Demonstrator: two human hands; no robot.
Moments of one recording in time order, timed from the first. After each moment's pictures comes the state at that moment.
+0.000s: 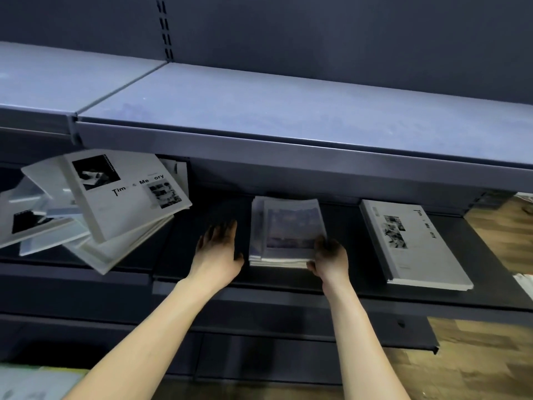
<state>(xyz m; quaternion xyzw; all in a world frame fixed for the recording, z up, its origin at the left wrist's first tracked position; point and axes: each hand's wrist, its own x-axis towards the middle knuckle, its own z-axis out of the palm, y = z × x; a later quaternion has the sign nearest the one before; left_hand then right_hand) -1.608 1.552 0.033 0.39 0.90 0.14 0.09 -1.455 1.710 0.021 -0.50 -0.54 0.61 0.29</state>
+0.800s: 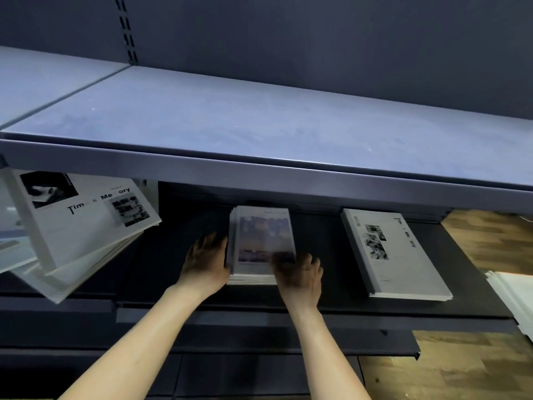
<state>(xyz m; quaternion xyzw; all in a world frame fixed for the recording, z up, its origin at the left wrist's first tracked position) -1.611 1.592 0.042 0.42 0.89 0.16 0.13 -1.474 1.712 -0.014 -0.57 -0.76 0.24 0.20</state>
